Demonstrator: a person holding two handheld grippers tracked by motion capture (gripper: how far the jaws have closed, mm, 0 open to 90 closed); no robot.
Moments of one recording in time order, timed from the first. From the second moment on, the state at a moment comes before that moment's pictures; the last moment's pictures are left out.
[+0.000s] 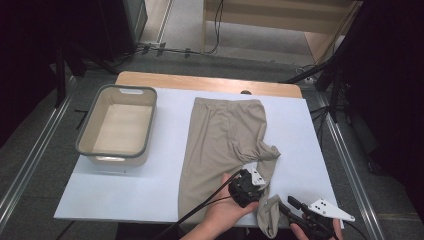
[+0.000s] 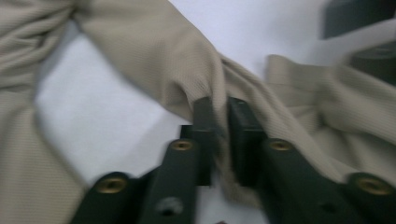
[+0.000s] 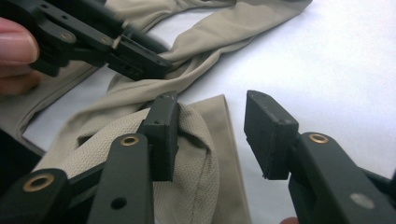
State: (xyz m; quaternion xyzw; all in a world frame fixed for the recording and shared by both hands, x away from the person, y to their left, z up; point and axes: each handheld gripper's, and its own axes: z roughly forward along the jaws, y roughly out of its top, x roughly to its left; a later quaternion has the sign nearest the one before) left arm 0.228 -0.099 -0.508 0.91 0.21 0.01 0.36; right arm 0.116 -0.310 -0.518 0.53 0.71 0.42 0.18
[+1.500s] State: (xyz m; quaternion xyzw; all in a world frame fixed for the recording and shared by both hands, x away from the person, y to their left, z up) left arm 0.237 -0.108 -0.489 0.89 0.21 0.00 0.40; right arm 0.173 -0.331 -0.508 0.57 0.67 0.43 0.20
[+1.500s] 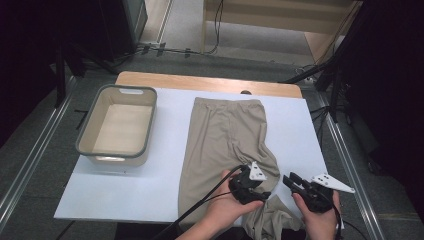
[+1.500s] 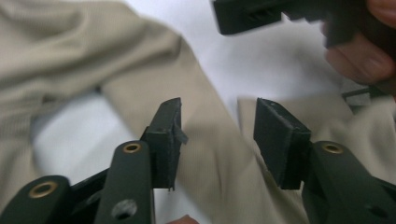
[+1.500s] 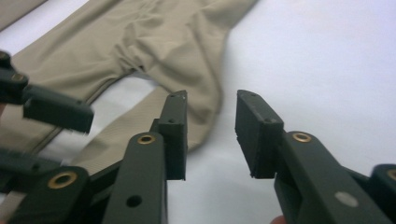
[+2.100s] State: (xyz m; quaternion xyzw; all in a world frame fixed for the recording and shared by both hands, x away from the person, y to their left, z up) left arm 0.251 -0.114 -0.495 0.89 0.22 0.00 0.39; right arm 0.158 -0.338 -0.519 0.58 0.67 0.42 0.19
